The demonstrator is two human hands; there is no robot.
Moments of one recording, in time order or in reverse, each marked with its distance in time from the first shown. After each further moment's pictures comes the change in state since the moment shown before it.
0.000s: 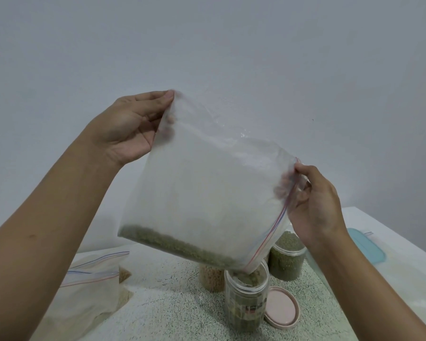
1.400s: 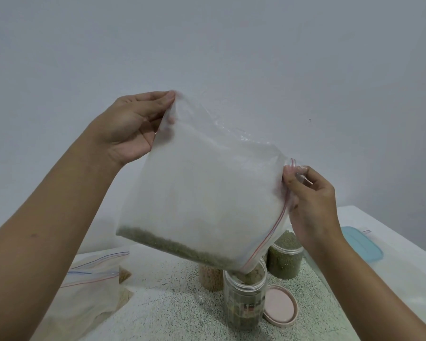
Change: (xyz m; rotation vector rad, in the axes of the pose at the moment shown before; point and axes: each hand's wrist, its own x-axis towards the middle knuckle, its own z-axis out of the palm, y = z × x) left_hand 0.000 0.003 0.003 0.040 0.001 0.016; right_hand 0.001 0.009 -0.010 -0.133 -0.062 -0.184
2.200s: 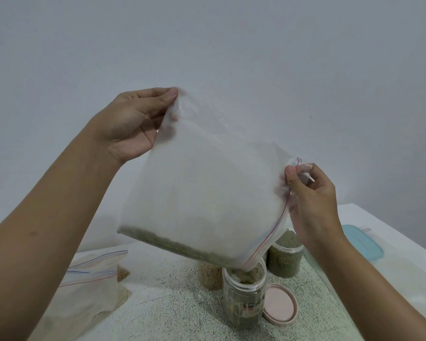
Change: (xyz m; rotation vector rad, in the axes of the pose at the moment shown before) left_hand 0.001 -0.005 0.005 0.042 -0.009 0.000; right_hand 0.001 0.001 -0.003 0.020 0.036 -0.012
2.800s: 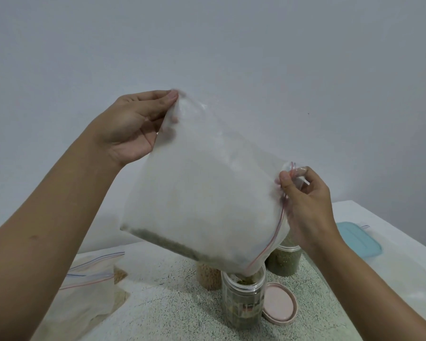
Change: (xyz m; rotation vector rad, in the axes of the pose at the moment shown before) left_hand 0.004 -0.009 0.006 0.009 -0.016 -0.023; right_hand 0.001 0.016 -0.010 -0.132 0.005 0.021
